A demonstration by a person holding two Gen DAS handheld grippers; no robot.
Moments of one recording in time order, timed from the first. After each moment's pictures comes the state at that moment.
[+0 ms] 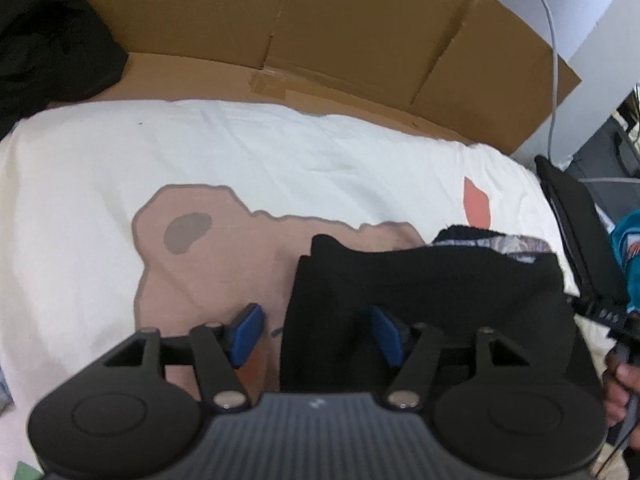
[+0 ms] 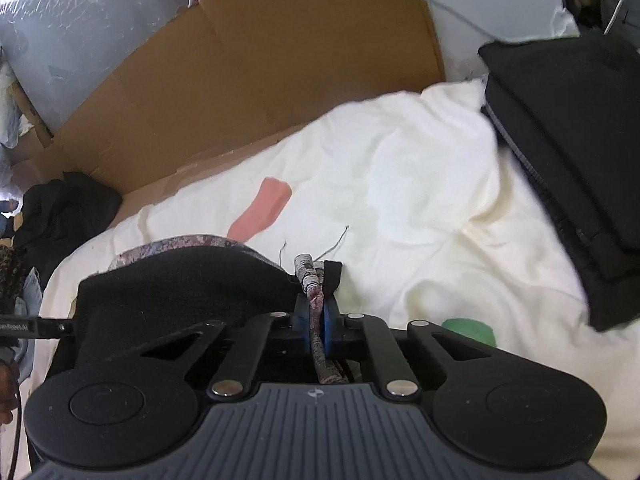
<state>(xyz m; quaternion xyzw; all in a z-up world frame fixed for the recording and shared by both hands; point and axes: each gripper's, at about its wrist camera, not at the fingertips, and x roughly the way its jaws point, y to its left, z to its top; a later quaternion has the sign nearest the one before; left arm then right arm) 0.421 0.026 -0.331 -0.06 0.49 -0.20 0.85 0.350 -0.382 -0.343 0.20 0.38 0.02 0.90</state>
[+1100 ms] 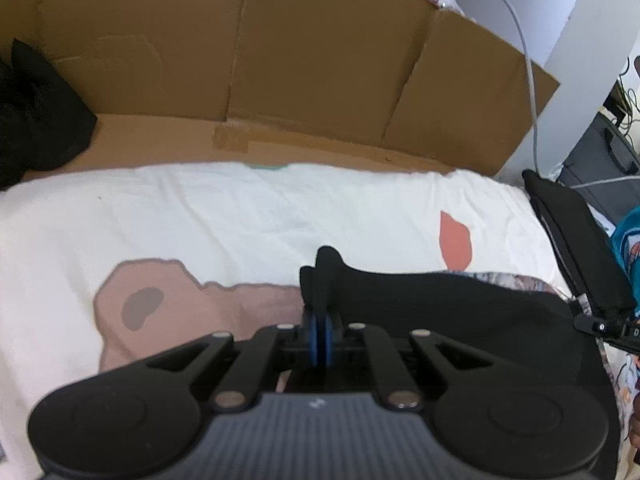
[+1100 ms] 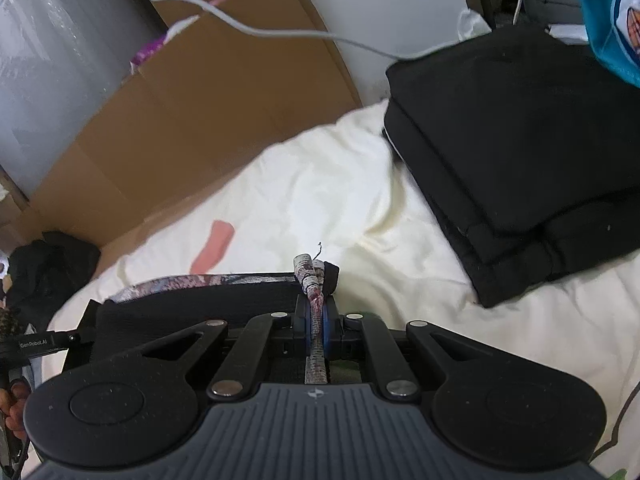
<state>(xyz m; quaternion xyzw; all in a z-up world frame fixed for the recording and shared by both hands) 0.434 -0.012 -0.318 -0.03 0.44 -0.21 0.87 0.311 -0.426 -0.329 0.26 0.36 -0.04 0.89</state>
